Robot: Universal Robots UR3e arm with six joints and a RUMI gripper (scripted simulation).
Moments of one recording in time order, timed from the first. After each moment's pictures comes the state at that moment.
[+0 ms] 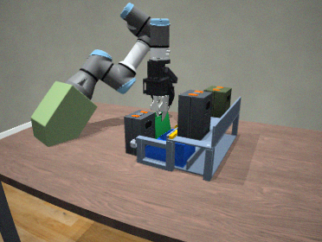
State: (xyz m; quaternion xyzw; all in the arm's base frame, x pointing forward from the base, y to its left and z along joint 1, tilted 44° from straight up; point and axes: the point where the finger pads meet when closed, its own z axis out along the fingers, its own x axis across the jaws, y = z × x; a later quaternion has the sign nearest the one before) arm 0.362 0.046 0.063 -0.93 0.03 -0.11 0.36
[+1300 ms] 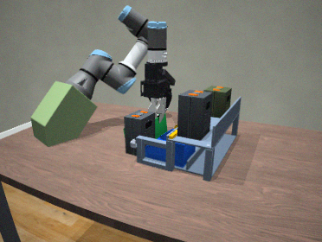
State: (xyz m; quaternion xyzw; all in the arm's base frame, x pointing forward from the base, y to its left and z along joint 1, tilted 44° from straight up) arm 0.355 0.053 0.055 -0.93 0.03 -0.11 0.36
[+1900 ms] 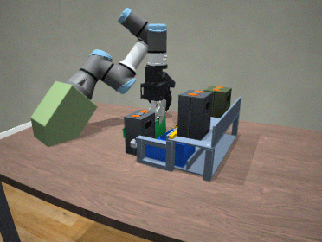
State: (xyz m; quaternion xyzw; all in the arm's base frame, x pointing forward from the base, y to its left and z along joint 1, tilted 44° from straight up) arm 0.356 0.059 0.049 -0.93 0.03 -0.11 0.36
